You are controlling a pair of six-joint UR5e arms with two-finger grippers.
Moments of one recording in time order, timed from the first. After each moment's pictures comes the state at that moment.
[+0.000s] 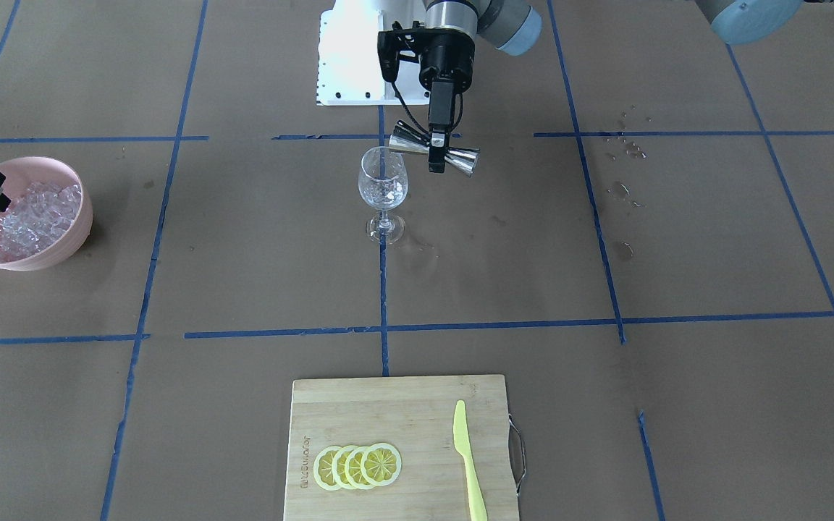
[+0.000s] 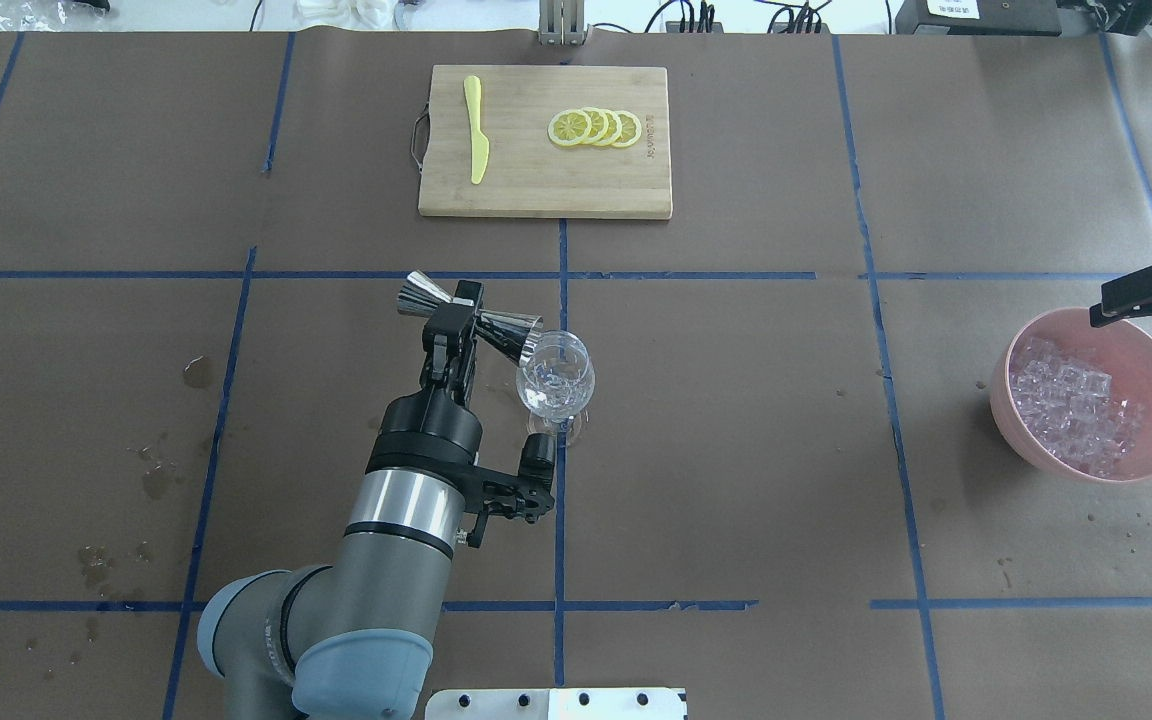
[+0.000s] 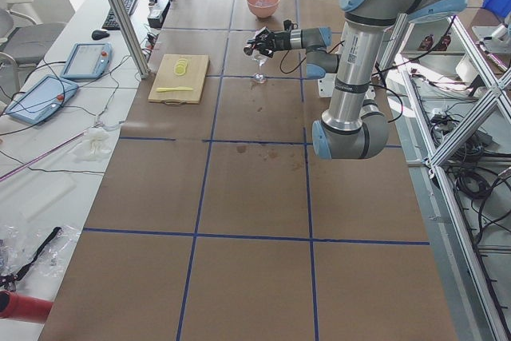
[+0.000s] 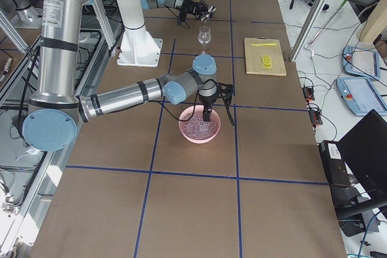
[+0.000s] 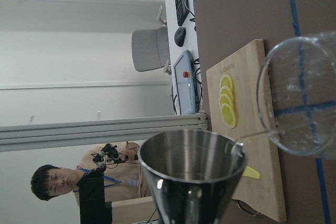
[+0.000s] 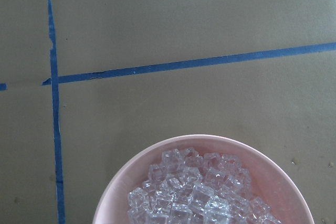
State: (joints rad) left arm -0.13 -2.09 -1.79 -2.25 -0.39 0.71; right arm 1.13 -1.71 1.98 -1.28 2.22 0.81
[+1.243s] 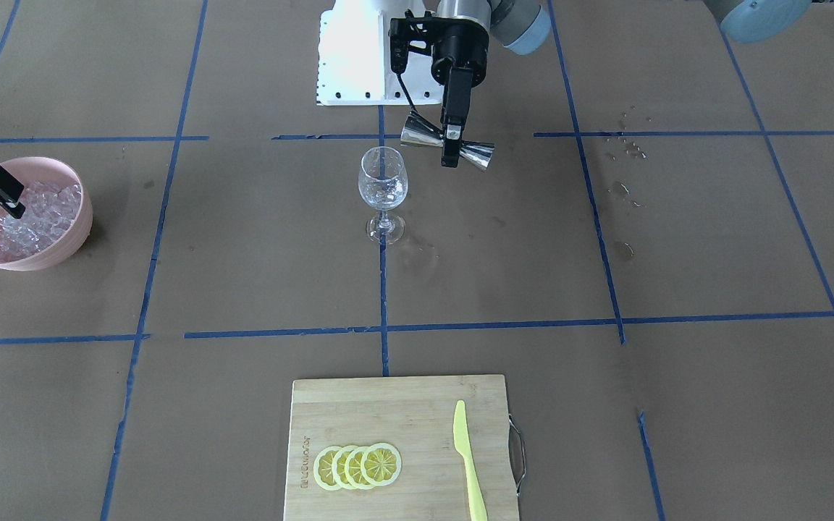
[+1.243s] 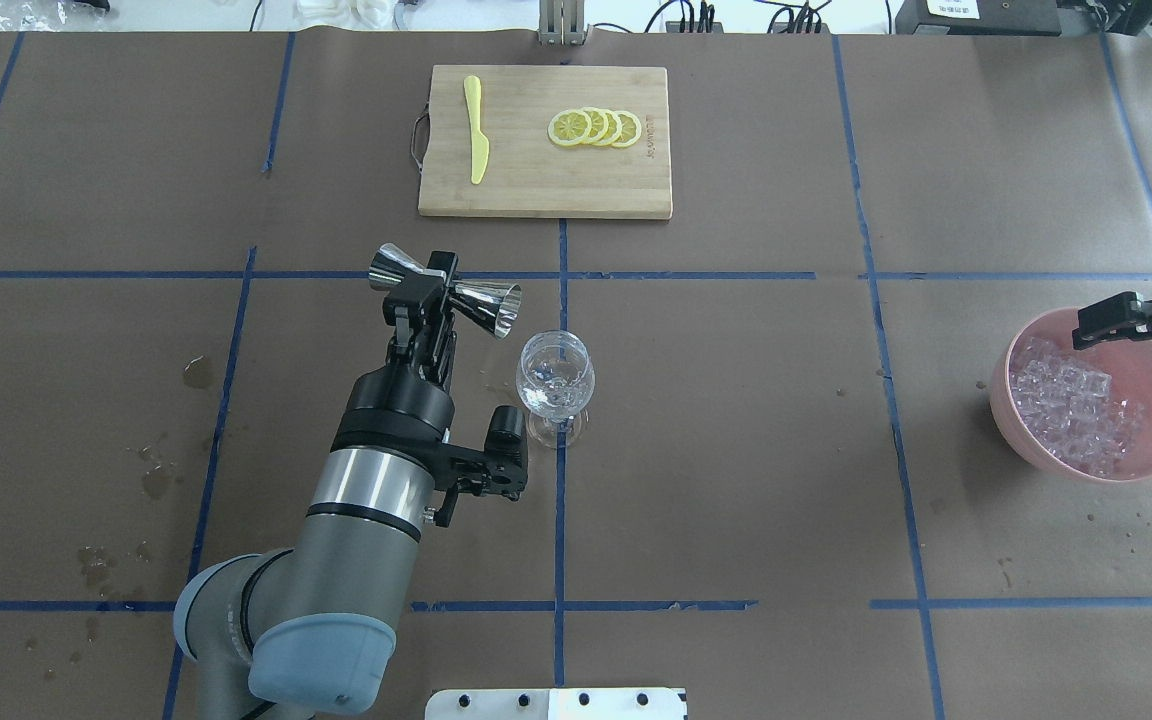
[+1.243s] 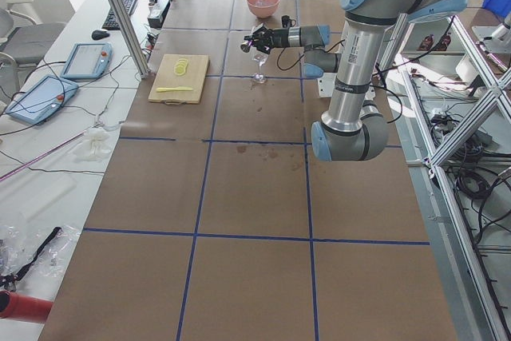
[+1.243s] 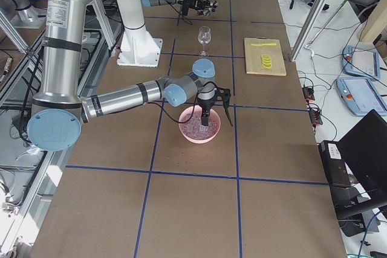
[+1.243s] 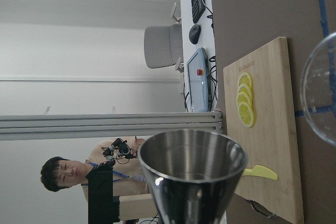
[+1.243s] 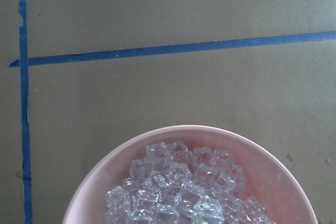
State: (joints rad) left arm -0.16 -2.05 -1.84 -2.32 -0.39 0.70; right arm 1.05 -1.71 1.94 -1.27 2.14 0.82
